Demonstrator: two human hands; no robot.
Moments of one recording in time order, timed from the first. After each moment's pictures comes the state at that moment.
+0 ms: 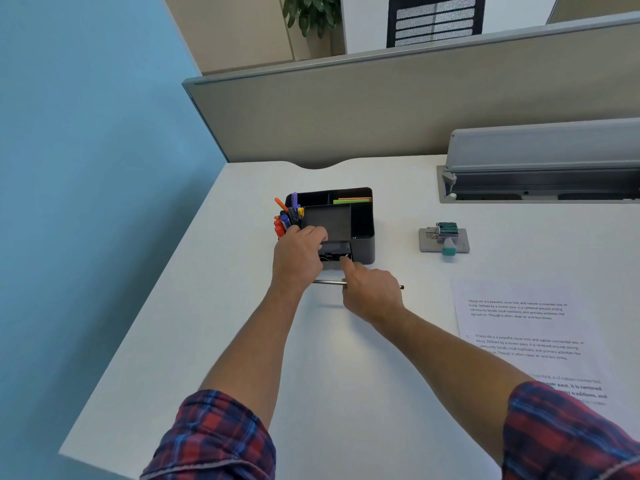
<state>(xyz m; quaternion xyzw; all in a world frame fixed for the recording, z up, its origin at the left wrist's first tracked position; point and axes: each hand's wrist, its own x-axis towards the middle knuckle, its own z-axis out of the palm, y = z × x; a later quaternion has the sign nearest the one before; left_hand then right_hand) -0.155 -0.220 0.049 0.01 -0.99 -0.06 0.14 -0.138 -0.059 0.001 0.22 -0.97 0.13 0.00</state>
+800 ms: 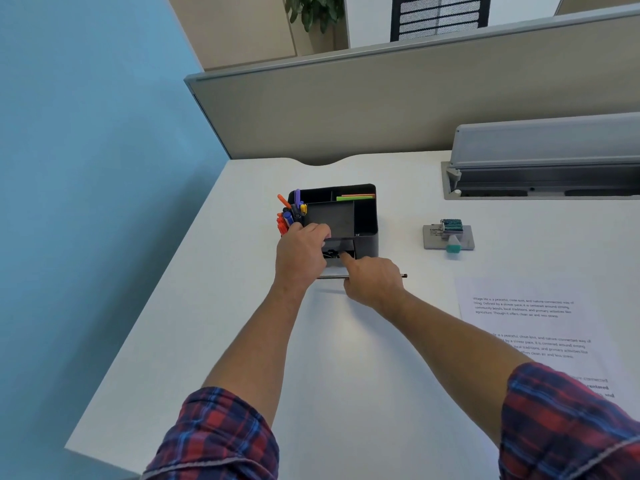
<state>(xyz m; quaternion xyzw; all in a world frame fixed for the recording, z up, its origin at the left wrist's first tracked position) -0.154 -0.218 0.049 0.01 -0.99 -0.07 0.14 -0.160 -0.064 0.011 0.24 -0.96 0.09 -0.05</state>
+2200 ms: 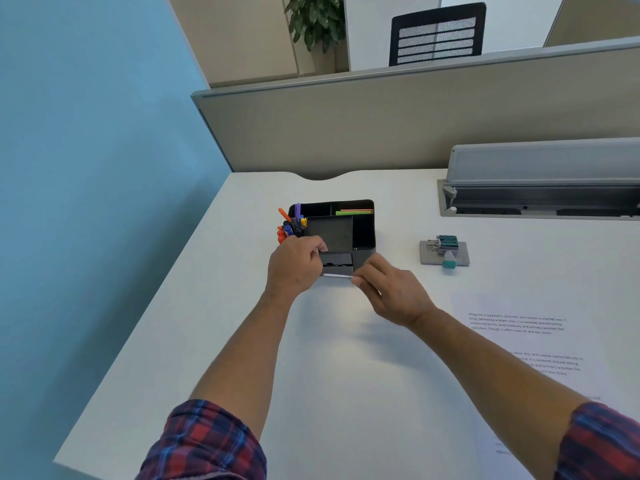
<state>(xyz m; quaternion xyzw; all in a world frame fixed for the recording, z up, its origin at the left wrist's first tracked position) -0.154 -0.230 0.063 0.02 -0.98 -0.17 0.12 -0.150 -0.006 0.029 0.38 -0.86 0.31 0.16</state>
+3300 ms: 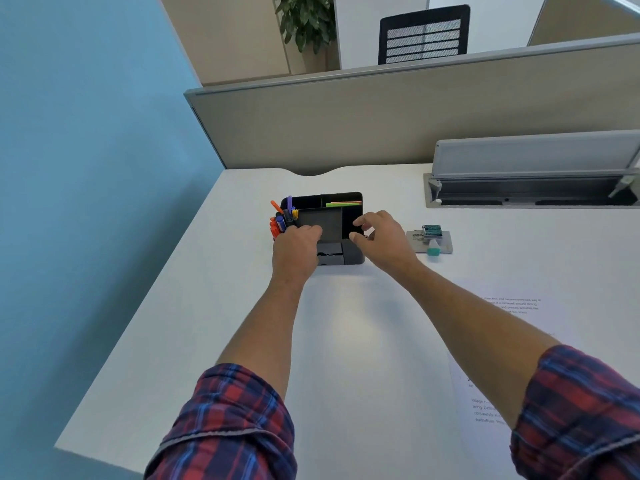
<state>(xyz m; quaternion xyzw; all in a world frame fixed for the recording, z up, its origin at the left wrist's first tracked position) -0.152 -0.202 0.071 0.03 -1.00 0.02 0.09 -0.190 -0.015 0.061 0.12 -0.89 0.43 0.00</state>
